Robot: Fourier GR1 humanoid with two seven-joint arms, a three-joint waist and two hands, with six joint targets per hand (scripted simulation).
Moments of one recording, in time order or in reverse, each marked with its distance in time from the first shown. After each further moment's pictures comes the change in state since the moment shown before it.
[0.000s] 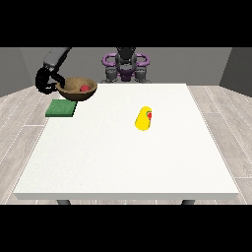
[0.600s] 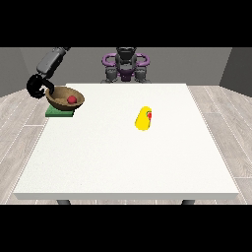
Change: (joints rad) left arm -0.002 0.010 -0.017 -0.114 0.045 0.045 0.031; right arm 0.124 -0.074 -0.134 0.126 -0.074 0.018 -0.159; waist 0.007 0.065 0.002
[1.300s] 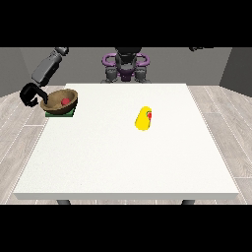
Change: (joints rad) left arm -0.036 0.036 -0.007 -0.284 0.103 0.094 0.098; right arm -0.018 -0.144 -0.126 0.180 -0.058 -0.007 -0.111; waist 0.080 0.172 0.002
